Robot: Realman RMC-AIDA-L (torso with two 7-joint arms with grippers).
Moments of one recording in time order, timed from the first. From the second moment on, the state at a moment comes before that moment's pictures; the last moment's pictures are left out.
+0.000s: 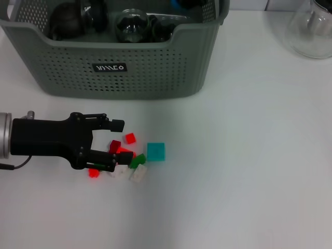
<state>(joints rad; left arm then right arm) -0.43 -2.08 0.68 0.78 2.13 1.81 -1.43 1.16 2.08 -1.14 -0.76 -2.59 -1.05 2.14</state>
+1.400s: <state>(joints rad) -0.43 -2.07 0.67 0.77 2.13 1.81 -1.41 0.62 2.10 -1.27 -1.42 -2.03 -1.78 1.99</state>
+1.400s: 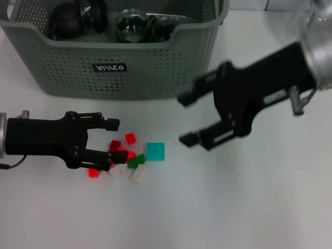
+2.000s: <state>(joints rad) -0.43 -2.06 0.67 0.77 2.13 1.80 -1.41 0.86 2.11 -1.54 -0.86 -2.17 -1.35 1.93</state>
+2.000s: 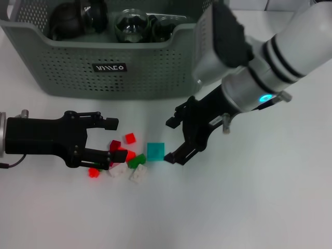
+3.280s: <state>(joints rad) -0.43 -2.07 0.68 0.77 2.13 1.80 -1.41 0.92 2.12 -1.83 -0.68 -2.02 -1.03 1.91</state>
